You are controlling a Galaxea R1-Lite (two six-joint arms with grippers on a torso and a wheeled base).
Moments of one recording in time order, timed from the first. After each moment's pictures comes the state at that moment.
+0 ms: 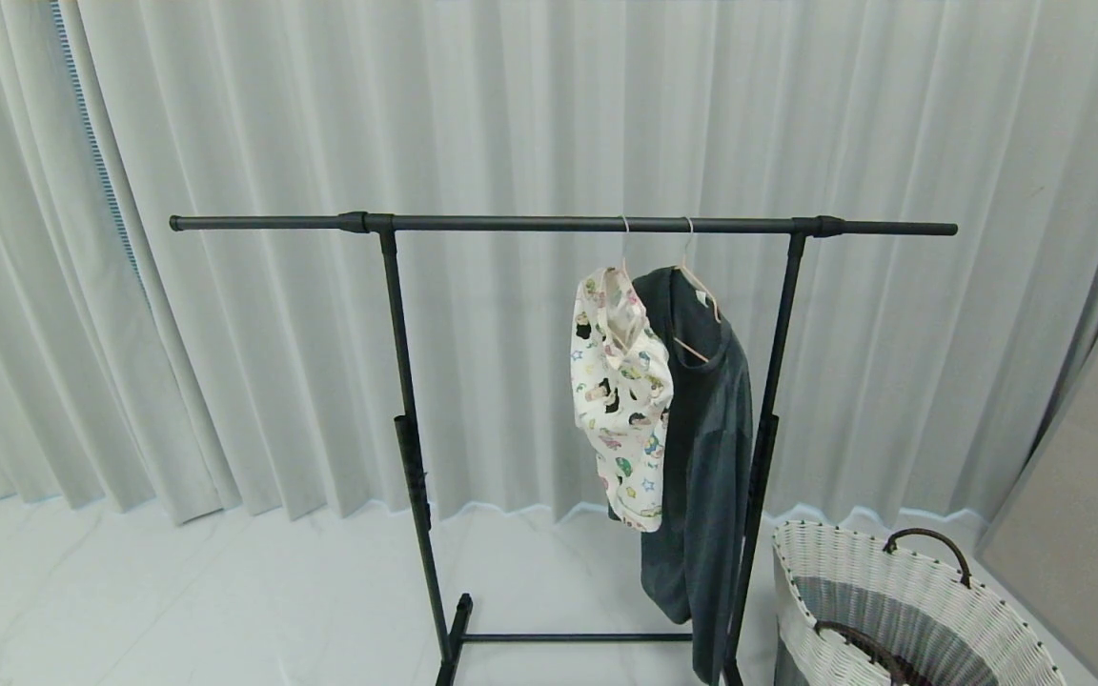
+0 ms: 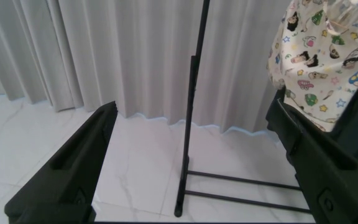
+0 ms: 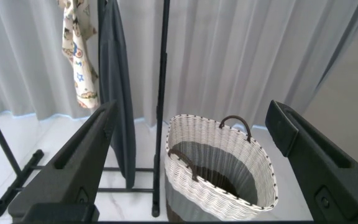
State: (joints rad) left arm 0.05 0.07 0.00 -0.01 0.05 0.00; right arm 0.00 0.00 0.00 0.00 0.05 -0.04
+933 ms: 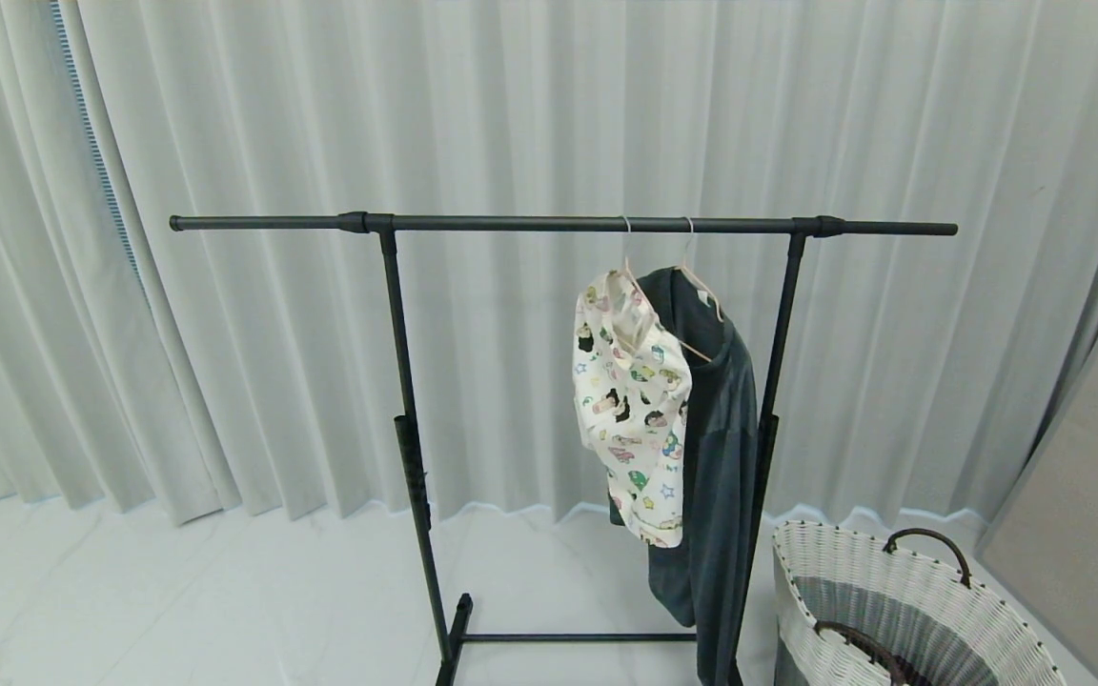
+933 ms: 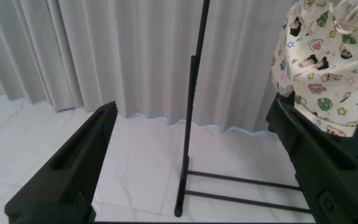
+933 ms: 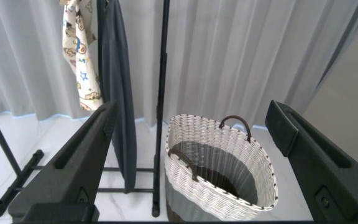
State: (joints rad) left arm 0.05 0.07 0.00 -0.01 0.05 0.00; right arm 0.00 0.00 0.00 0.00 0.05 -0.04
